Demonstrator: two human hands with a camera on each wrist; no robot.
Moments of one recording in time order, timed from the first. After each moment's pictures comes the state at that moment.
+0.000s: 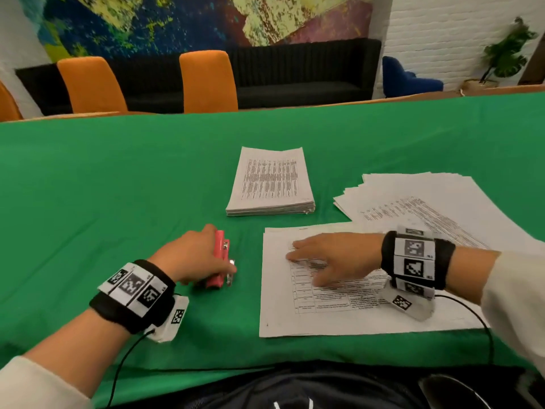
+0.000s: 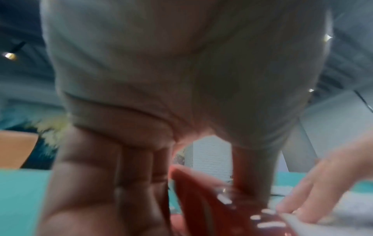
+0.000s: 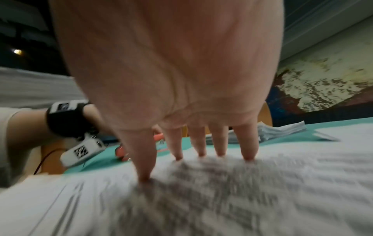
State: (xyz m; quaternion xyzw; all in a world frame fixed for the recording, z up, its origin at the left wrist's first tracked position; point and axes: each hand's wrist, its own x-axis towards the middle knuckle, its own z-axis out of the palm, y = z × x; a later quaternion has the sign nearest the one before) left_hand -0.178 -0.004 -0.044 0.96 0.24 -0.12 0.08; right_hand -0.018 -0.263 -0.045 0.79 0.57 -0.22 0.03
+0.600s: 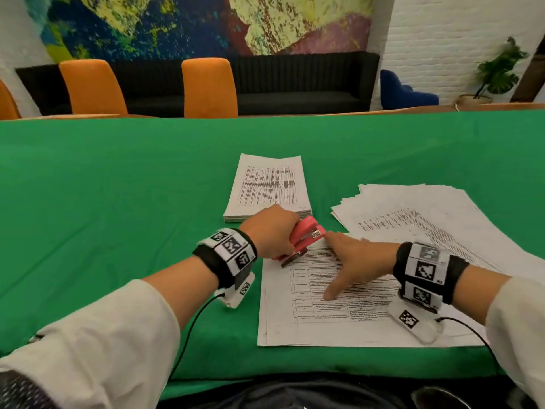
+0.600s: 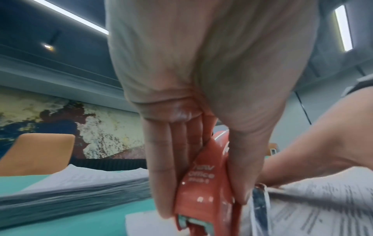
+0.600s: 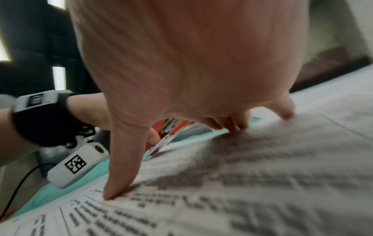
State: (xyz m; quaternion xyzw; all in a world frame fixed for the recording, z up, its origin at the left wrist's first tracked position) left_hand -0.084 -0.094 -0.023 1.00 0.01 -0.02 0.08; right_hand 0.013 -0.286 -0.062 0.87 0.43 -0.23 -0.03
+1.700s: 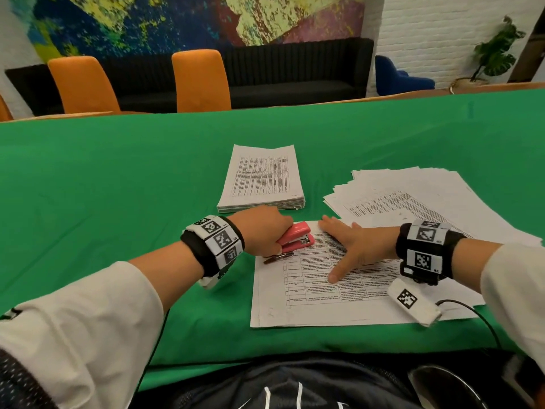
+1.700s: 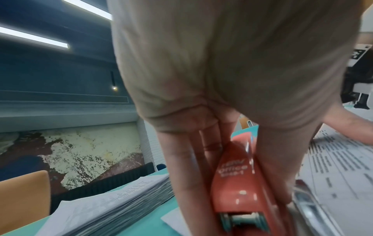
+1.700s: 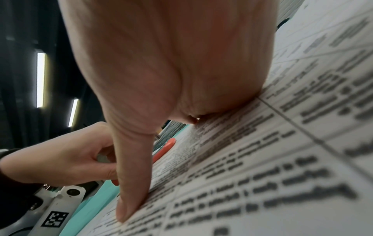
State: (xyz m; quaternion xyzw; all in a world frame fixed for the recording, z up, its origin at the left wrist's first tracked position) left_hand -0.087 -0.088 -0.037 0.99 -0.09 -0.08 -0.09; right_hand 0.025 -0.311 -0.073 0.85 0.42 -0.32 -0.09
